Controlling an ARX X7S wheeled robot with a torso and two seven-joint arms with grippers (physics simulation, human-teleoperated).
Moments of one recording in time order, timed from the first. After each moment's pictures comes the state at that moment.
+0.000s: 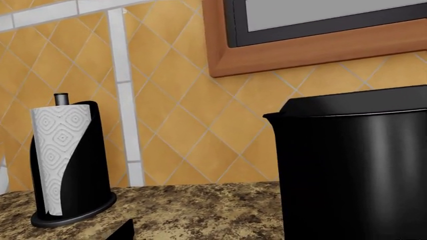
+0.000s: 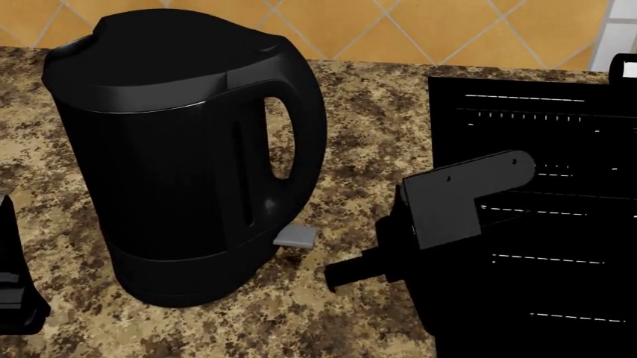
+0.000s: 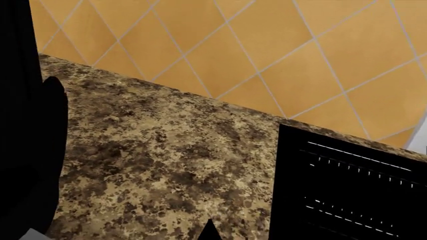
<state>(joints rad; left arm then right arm) -0.18 -0.23 -0.10 0.89 -0.15 -0.79 -0.11 0.62 0.27 -0.19 -0.26 0.24 0.91 -0.04</state>
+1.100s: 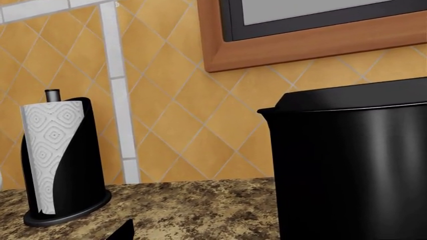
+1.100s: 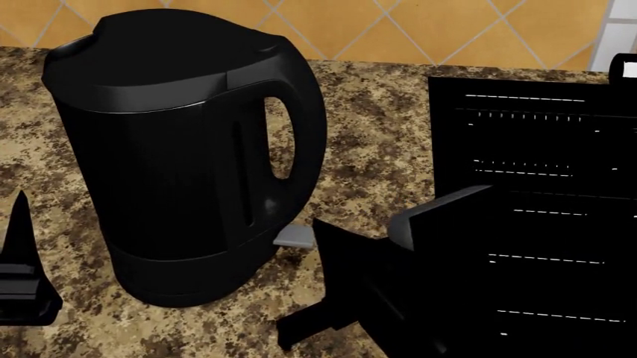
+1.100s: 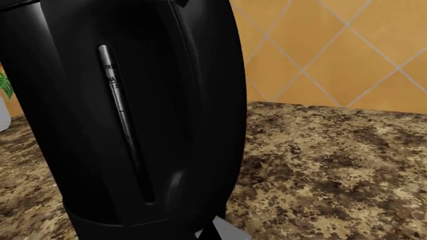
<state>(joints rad) -0.21 -0.25 -0.07 0.85 -0.17 -0.80 -0.14 0.50 0.25 -0.06 -0.34 0.57 0.86 -0.28</state>
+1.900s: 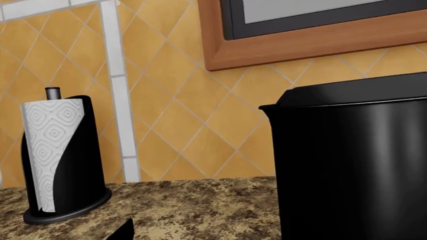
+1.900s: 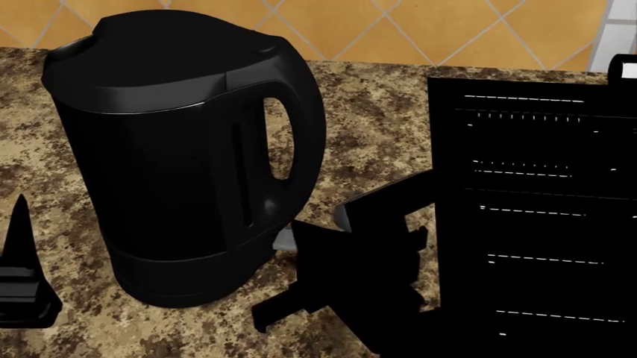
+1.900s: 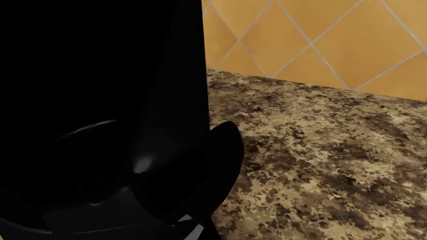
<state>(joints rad) -0.19 -0.26 -0.07 0.83 -0.18 -0.76 -0.15 0.62 0.21 -0.27 -0.03 0.42 0.69 -0.29</state>
